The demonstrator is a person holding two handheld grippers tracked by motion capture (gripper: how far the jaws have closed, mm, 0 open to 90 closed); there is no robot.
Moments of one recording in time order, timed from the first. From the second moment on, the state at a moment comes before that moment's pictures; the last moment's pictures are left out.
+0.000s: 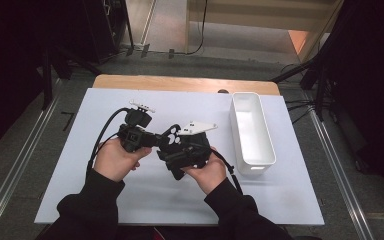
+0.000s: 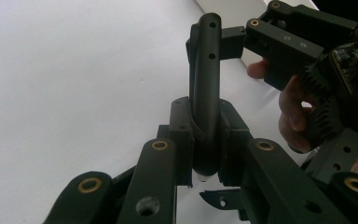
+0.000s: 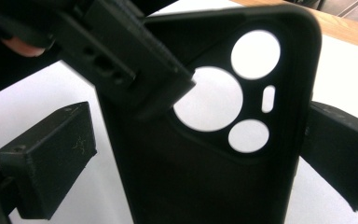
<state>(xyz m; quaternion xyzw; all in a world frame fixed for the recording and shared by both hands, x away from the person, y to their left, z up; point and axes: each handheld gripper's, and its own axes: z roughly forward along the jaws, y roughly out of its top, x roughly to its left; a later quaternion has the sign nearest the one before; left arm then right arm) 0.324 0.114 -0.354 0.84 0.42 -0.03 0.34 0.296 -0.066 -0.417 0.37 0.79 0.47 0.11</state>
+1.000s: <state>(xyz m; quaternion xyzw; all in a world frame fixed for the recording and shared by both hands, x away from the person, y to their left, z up) 0.321 0.119 -0.340 0.83 0.41 -0.02 0.37 0.295 -0.069 -0.419 0.35 0.80 0.47 0.11</state>
